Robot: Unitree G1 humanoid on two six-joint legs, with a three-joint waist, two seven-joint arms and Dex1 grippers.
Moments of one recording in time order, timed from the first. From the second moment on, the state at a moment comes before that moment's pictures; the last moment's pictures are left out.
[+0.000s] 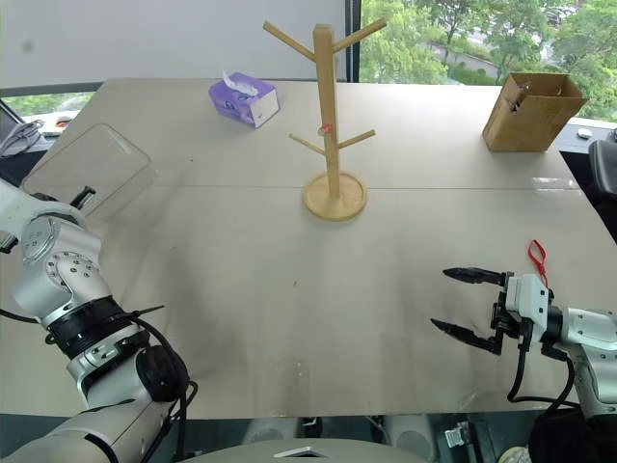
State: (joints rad) left arm -0.62 0.33 0.79 0.04 -0.27 0.58 0.41; right arm 0.08 -0.71 -0.17 0.02 0.49 -0.22 1.33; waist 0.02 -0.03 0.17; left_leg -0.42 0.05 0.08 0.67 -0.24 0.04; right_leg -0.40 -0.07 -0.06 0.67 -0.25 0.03
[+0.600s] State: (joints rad) left arm -0.61 0.35 0.77 0.05 -0.30 0.53 0.42; right arm 0.08 -0.70 -0.17 0.02 0.49 -0.20 1.32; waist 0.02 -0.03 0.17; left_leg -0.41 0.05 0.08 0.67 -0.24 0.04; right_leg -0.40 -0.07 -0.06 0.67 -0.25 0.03
